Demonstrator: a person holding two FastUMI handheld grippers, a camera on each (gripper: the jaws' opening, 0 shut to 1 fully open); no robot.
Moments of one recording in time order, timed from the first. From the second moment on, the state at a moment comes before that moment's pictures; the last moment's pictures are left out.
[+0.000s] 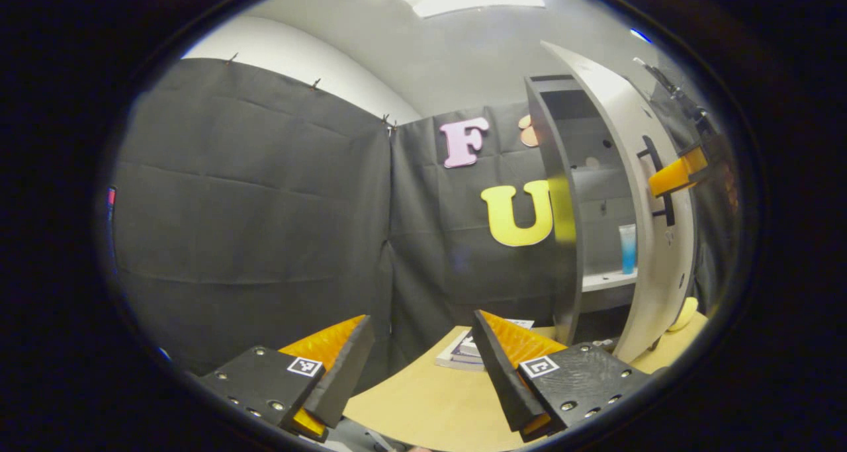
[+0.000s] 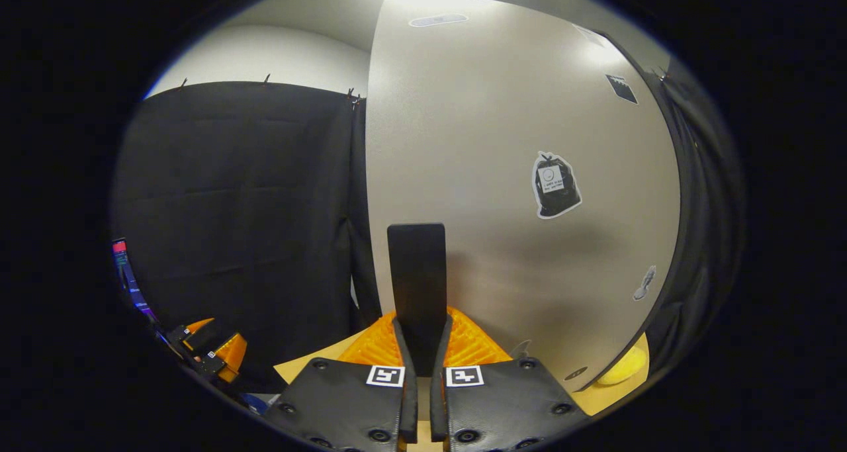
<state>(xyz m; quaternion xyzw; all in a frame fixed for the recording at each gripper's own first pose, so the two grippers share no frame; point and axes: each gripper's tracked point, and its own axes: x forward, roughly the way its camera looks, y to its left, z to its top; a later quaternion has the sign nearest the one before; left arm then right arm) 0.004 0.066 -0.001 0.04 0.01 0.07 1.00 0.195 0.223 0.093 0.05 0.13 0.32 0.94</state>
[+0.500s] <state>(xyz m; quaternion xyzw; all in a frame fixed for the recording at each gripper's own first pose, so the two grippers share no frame) 0.014 -0.032 0.002 0.05 0.01 0.00 1.00 0.194 0.205 0.097 0.06 0.13 0.37 0.92</state>
